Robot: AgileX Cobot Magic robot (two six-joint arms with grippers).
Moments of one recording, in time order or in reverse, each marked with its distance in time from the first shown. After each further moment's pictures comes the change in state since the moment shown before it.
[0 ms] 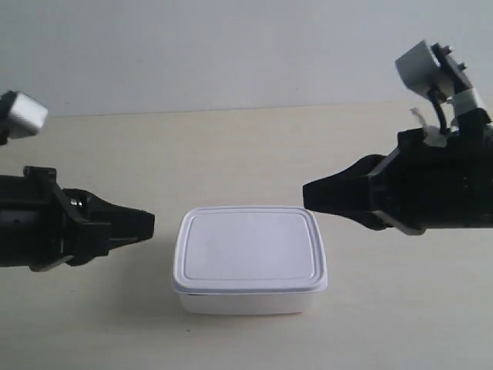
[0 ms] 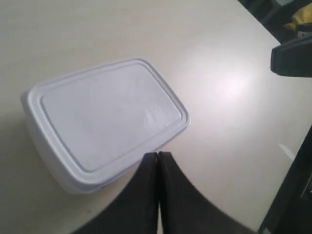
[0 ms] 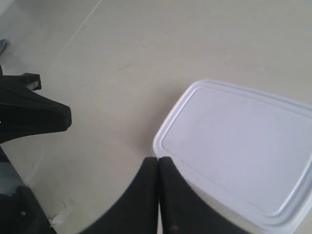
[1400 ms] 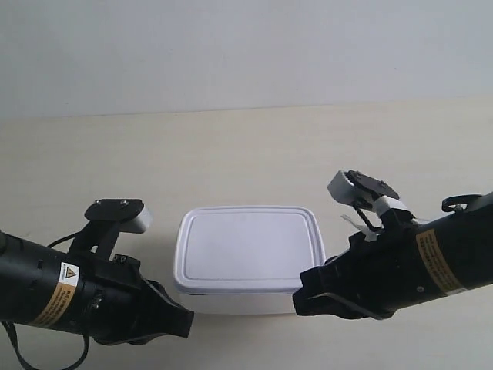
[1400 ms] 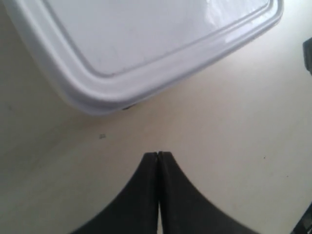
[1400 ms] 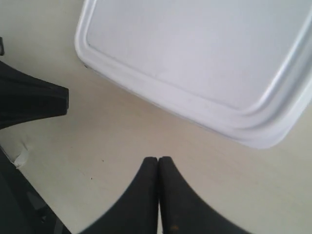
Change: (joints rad) left arm -0.205 0.375 -0.001 0.008 0.176 -0.086; right arm 0.032 0.357 0.061 -0.004 -0.004 0.000
